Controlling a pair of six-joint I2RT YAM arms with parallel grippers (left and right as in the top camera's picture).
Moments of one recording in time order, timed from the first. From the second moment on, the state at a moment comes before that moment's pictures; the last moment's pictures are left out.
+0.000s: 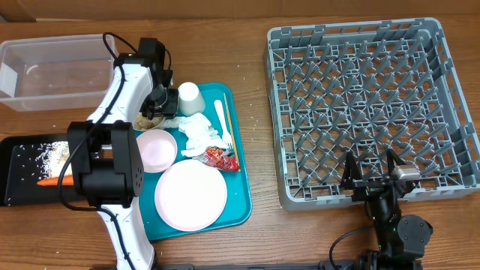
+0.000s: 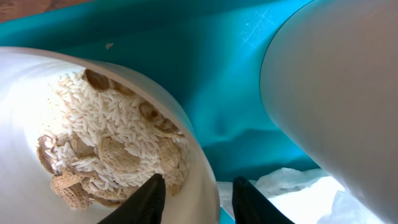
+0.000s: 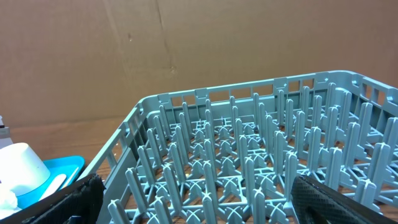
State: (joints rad) left arm -0.04 2.15 1.68 -1.03 -0.03 -0.02; right arm -0.16 0.01 0.02 -0.01 -0.27 0.15
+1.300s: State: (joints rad) left arm -0.04 2.15 1.67 -1.02 -0.03 -0.02; right arm -0.16 0.01 0.02 -0.01 -0.27 0.15
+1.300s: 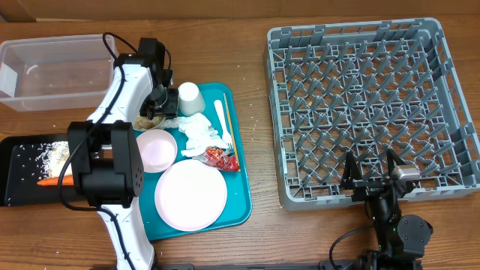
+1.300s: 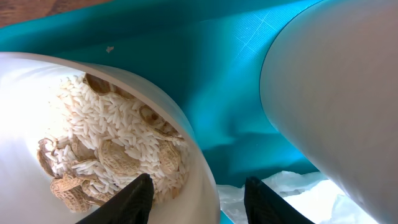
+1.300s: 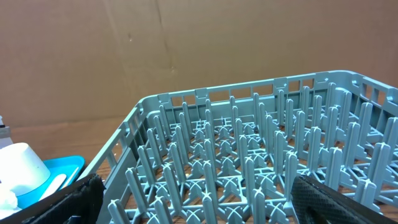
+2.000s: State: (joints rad) left arm -0.04 2.15 1.67 -1.02 -0.03 -0.02; right arm -0.16 0.01 0.02 -0.01 -0.27 0.15
